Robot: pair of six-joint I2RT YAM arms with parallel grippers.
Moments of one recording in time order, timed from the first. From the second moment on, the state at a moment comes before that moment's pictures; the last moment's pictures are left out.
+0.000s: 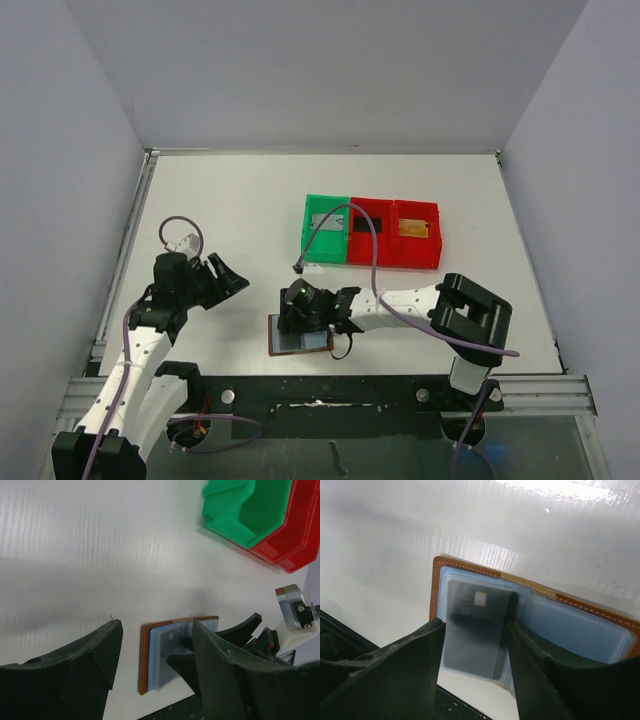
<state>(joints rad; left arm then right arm) -0.10 0.78 0.49 -0.39 0.31 -0.66 1.16 1.73 0.95 -0.12 0.14 0.98</state>
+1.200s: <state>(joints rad) -0.11 0.60 0.52 -0.52 0.42 -0.86 1.20 1.80 1.07 -0.25 0.20 0.93</state>
